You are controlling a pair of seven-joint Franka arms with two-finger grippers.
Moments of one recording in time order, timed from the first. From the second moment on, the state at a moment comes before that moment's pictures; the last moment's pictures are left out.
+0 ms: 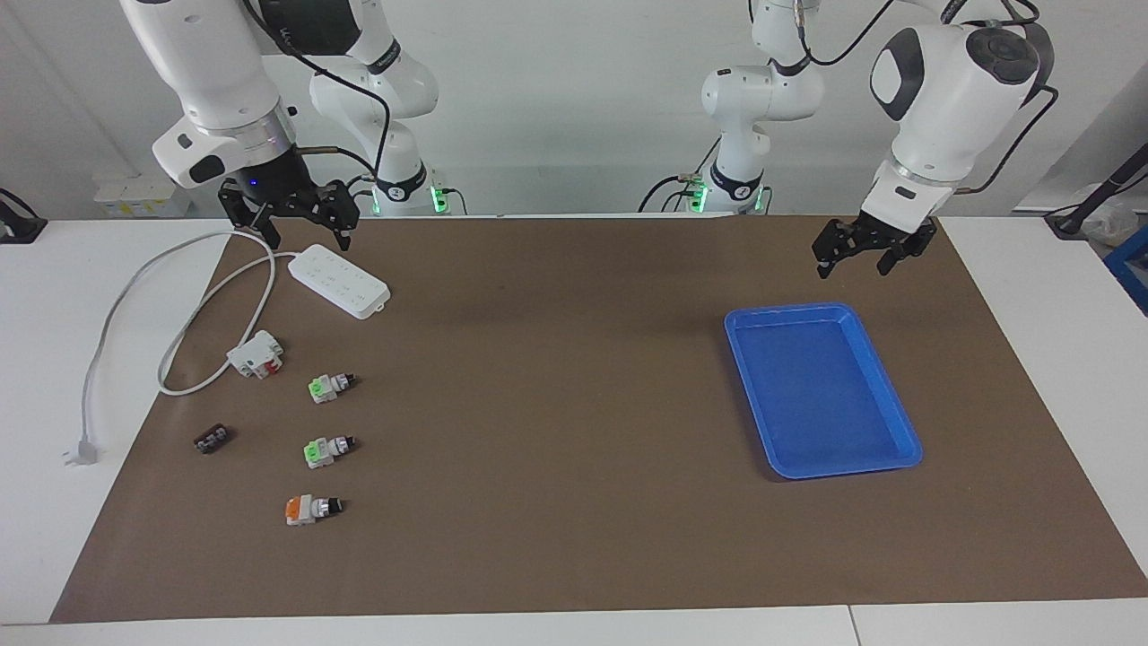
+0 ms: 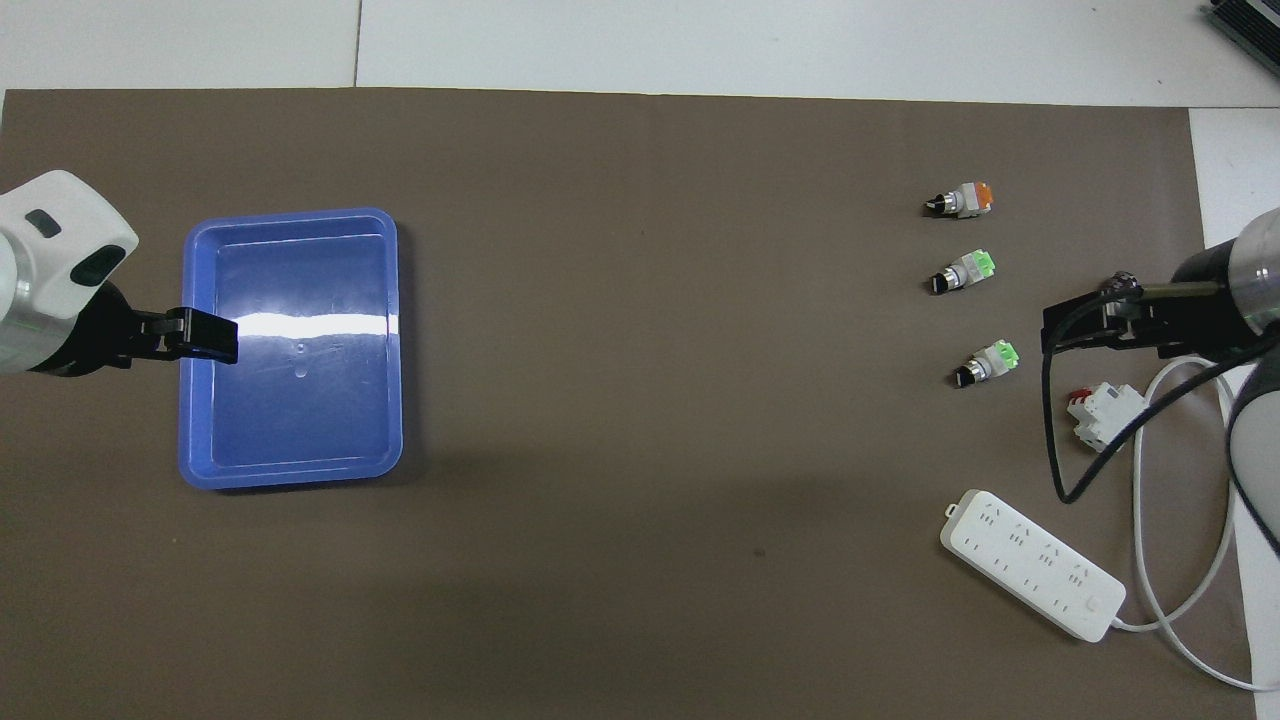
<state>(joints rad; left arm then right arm) -0.08 -0.07 -0.01 -1.83 -0.01 1.75 -0.07 0.08 -0.03 -0.02 -1.62 -0.01 1.57 0.12</state>
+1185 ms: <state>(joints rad) -0.08 -0.07 -0.01 -1.83 -0.01 1.75 -0.07 0.03 -0.06 -0.02 -1.71 -0.01 1.62 -0.51</state>
